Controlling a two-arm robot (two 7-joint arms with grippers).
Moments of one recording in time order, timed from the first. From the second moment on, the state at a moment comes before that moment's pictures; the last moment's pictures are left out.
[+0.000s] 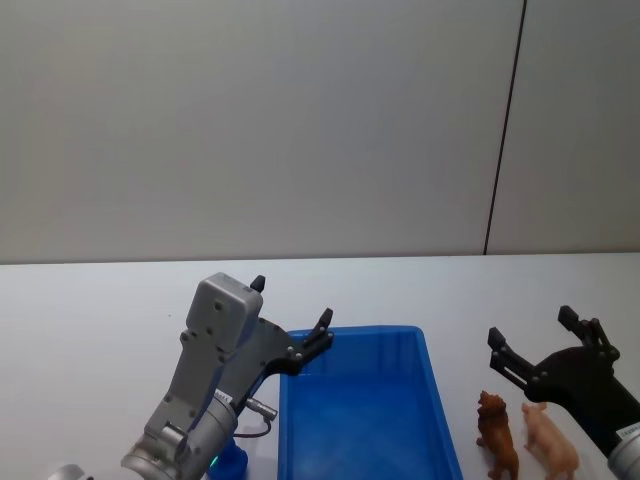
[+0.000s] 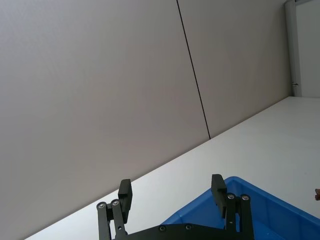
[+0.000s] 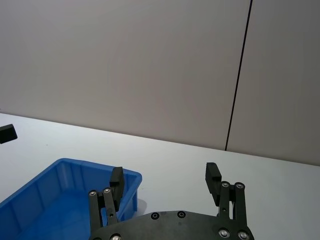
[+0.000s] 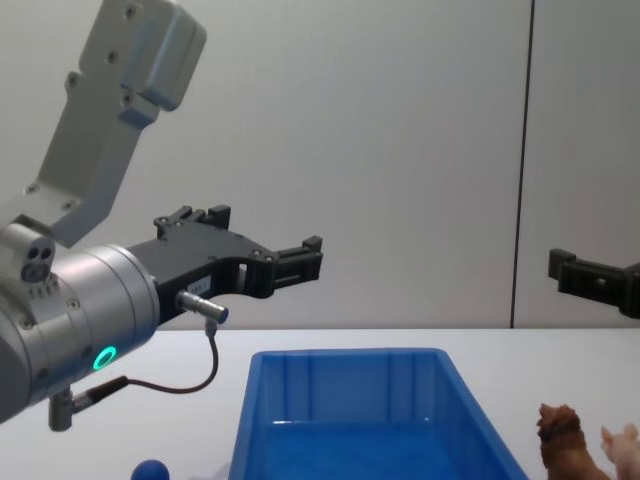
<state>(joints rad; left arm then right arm) -0.24 0.38 0.45 -1.63 -0.20 0.01 -0.01 -0.01 0.34 -0.23 -1.77 0.29 0.03 0.07</state>
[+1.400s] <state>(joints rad) -0.24 0.38 0.45 -1.63 -0.20 0.01 -0.01 -0.01 0.34 -0.23 -1.77 0.29 0.03 0.07</state>
